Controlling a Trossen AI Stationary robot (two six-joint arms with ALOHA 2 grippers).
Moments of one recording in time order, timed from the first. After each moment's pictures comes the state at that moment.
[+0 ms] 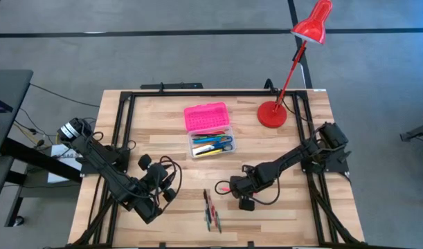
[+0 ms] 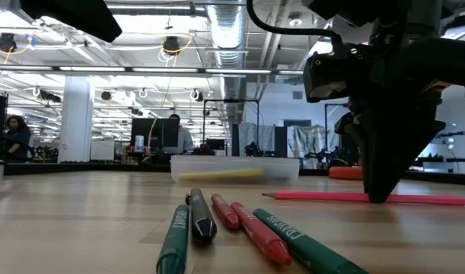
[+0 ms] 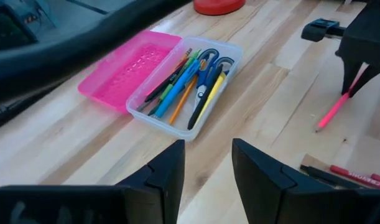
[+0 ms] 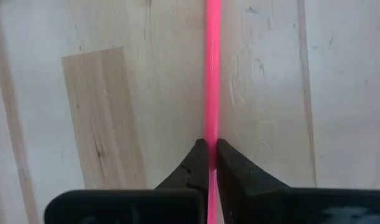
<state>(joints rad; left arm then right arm) -0.76 1.54 1.16 -1.12 -1.00 -1.37 0.39 1.87 1.06 -0.52 0.02 0.49</state>
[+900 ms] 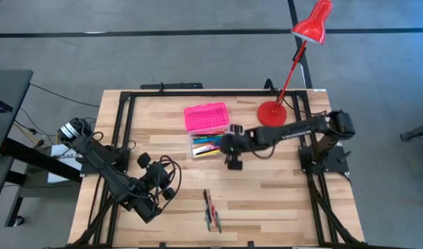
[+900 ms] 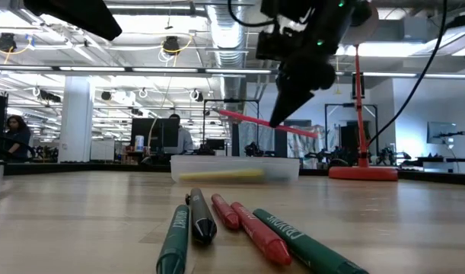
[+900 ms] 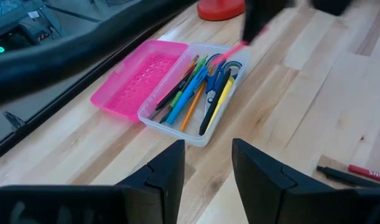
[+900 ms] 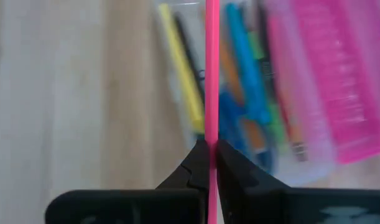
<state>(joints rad) -0.76 1.54 1.16 -1.16 -1.03 -1.35 0.07 1.69 1.16 -0.54 0.22 -0.04</state>
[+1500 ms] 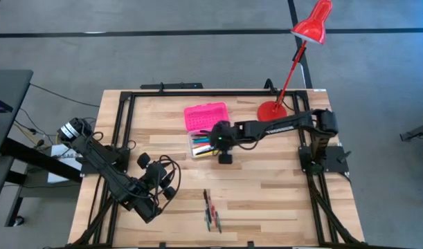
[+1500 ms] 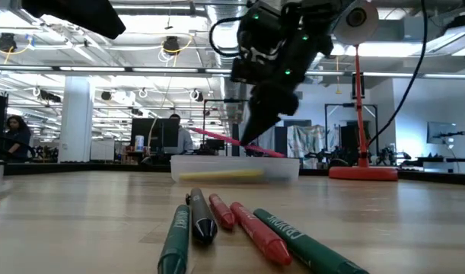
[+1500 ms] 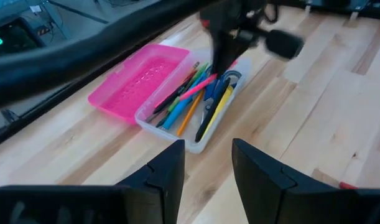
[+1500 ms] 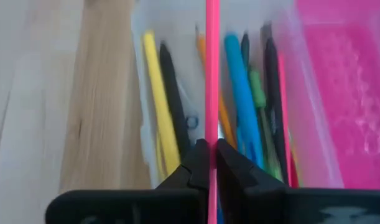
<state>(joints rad) -0.76 1.54 1.16 -1.16 -1.06 -1.41 -0.07 1.85 1.22 -0.39 0.08 -0.21</state>
